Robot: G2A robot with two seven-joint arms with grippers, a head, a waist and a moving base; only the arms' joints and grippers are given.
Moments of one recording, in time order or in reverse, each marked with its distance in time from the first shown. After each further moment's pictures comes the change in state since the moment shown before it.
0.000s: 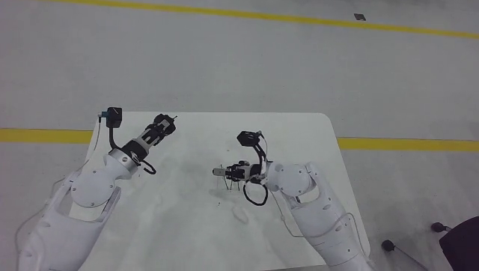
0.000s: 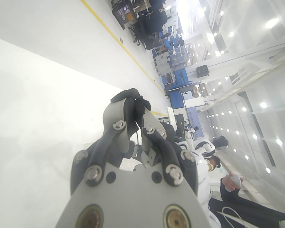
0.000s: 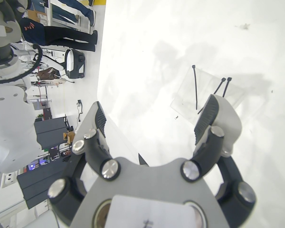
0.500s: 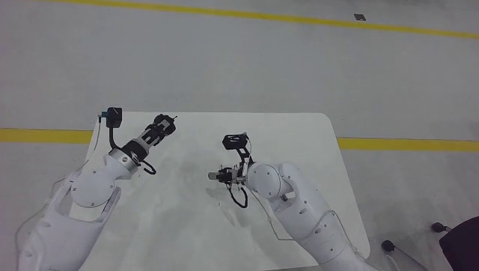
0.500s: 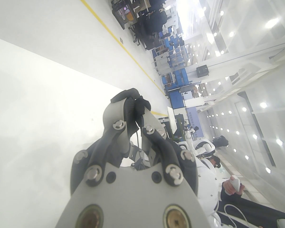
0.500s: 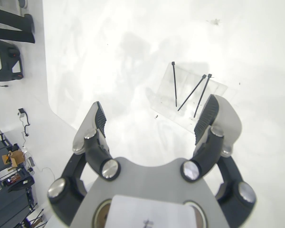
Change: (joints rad) left arm 0.000 0.000 0.000 0.000 0.000 0.000 0.000; right arm 0.093 -0.020 -0.183 -0.015 -0.285 0.272 0.081
